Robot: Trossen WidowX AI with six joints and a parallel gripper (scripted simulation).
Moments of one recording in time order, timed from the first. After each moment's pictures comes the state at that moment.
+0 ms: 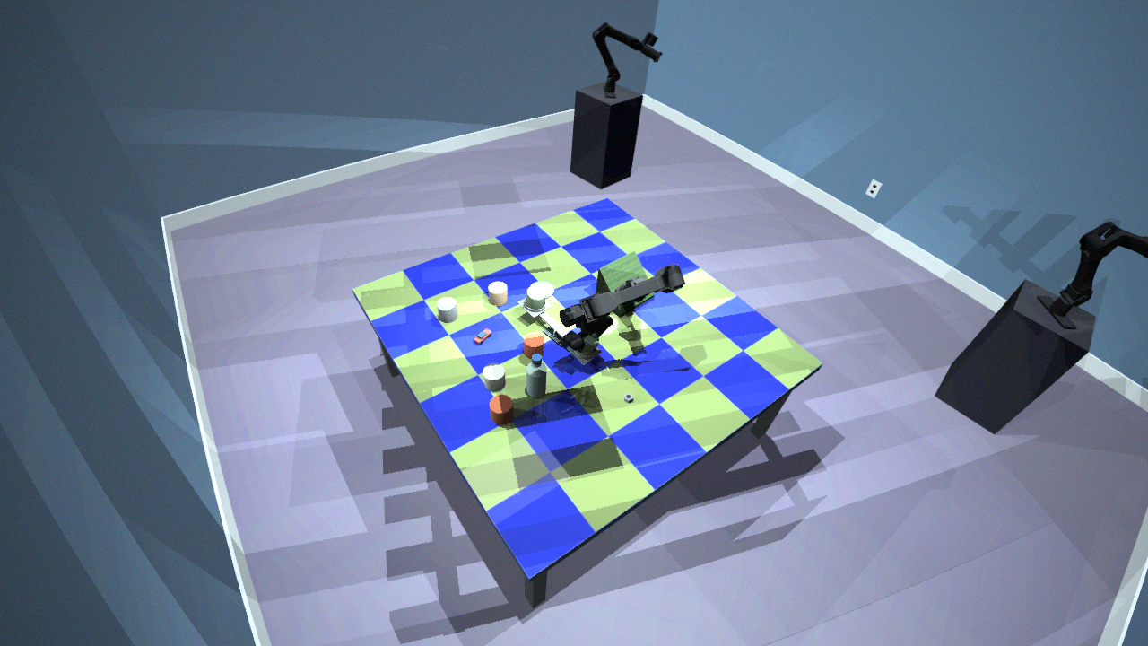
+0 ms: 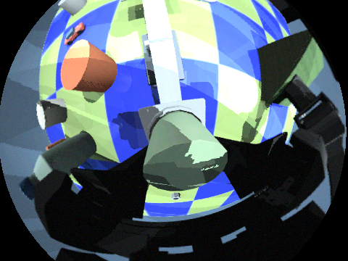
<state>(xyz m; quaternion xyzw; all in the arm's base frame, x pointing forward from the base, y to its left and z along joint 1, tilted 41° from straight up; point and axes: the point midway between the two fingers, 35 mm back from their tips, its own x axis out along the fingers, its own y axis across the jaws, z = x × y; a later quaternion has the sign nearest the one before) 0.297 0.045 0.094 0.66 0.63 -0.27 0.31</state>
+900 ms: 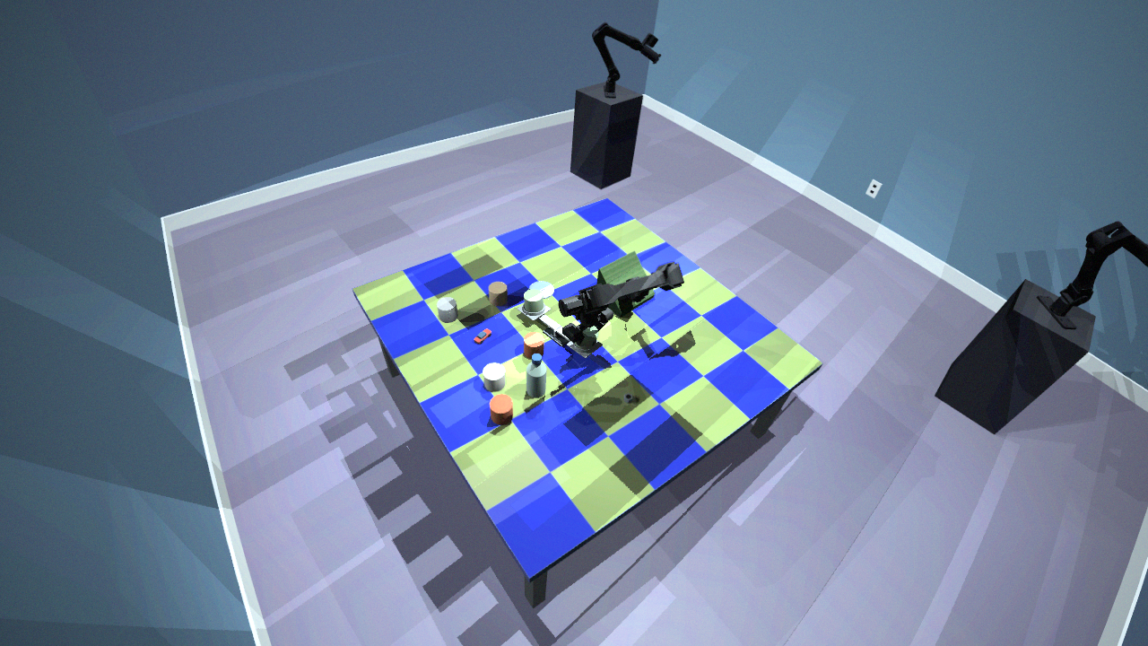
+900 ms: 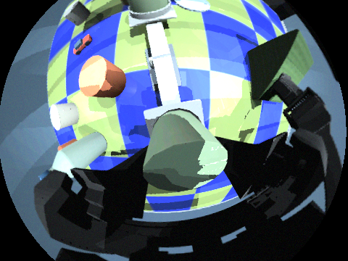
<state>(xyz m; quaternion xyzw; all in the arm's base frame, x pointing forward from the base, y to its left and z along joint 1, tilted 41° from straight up) 0.298 0.019 0.117 0.66 0.62 -0.29 0.31</state>
